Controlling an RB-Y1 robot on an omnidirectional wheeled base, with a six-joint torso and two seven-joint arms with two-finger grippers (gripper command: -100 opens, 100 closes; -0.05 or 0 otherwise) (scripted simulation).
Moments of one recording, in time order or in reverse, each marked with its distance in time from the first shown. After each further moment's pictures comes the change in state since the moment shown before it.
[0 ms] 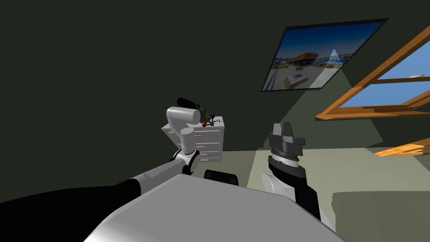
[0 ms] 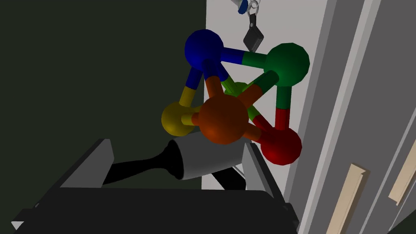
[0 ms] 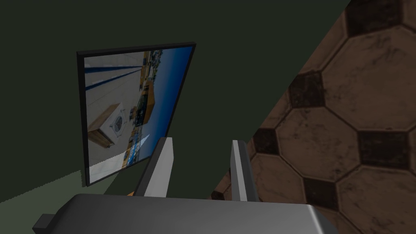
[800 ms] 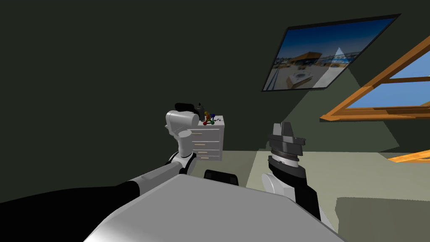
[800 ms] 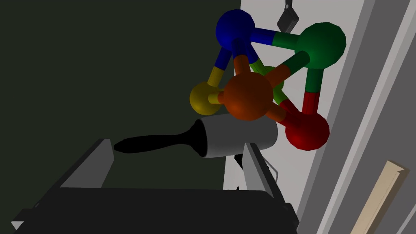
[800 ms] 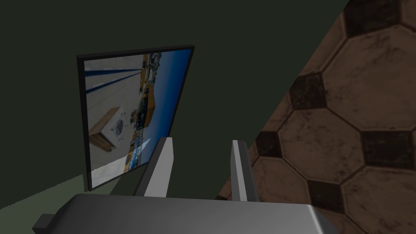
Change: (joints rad) left arm 0.081 0.053 -0.016 -0.024 0.012 -0.206 0.010; right arm 0.000 0.000 0.000 0.000 0.000 0.000 0.000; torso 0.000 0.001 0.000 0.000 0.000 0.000
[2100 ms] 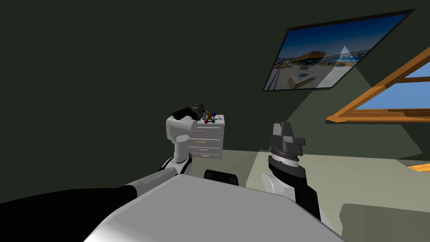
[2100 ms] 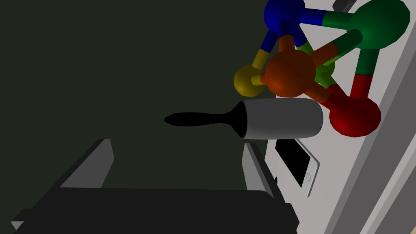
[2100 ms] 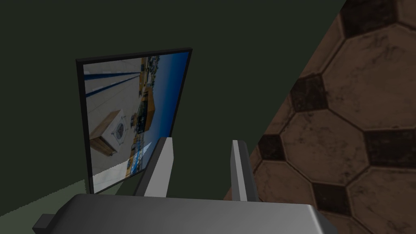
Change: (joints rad) left arm 0.127 0.061 -0.018 -0.022 0.016 -0.330 0.002; right arm 0.000 0.000 0.000 0.000 0.000 0.000 0.000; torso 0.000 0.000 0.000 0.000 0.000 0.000
